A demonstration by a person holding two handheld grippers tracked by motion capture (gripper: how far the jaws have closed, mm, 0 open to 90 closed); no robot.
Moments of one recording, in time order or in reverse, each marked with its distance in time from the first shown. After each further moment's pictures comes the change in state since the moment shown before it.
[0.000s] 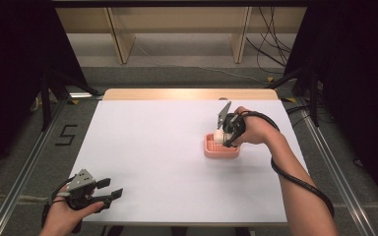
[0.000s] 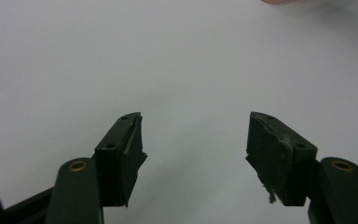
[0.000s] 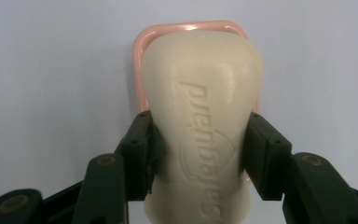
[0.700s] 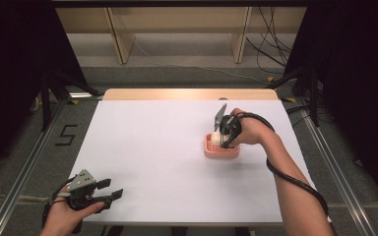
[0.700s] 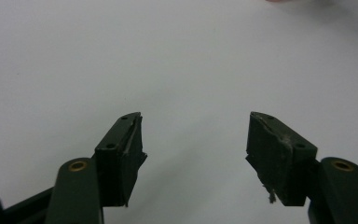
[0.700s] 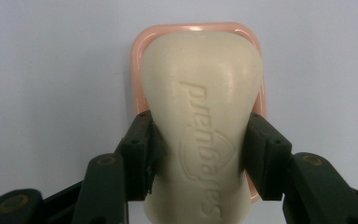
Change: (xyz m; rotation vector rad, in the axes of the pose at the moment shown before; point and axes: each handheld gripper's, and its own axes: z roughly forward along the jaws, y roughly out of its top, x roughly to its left) left arm 0.000 -0.001 0.001 0.009 0.002 0.004; right arm -0.001 0.005 0.015 0.014 0.016 -0.034
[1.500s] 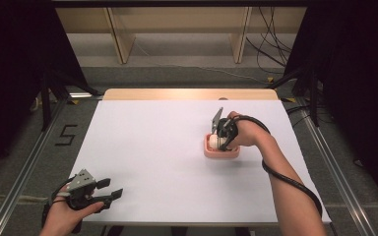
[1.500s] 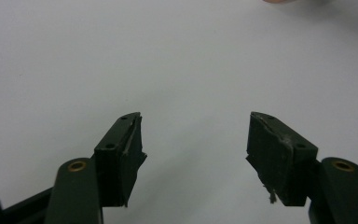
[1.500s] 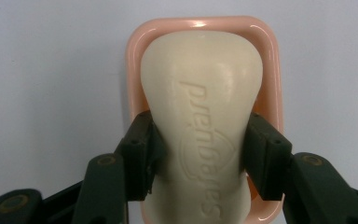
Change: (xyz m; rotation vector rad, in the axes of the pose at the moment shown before) left arm 0.001 0.000 -0.001 -0.002 0.000 0.001; right arm -0.002 0.003 0.019 0.011 0.015 -0.034
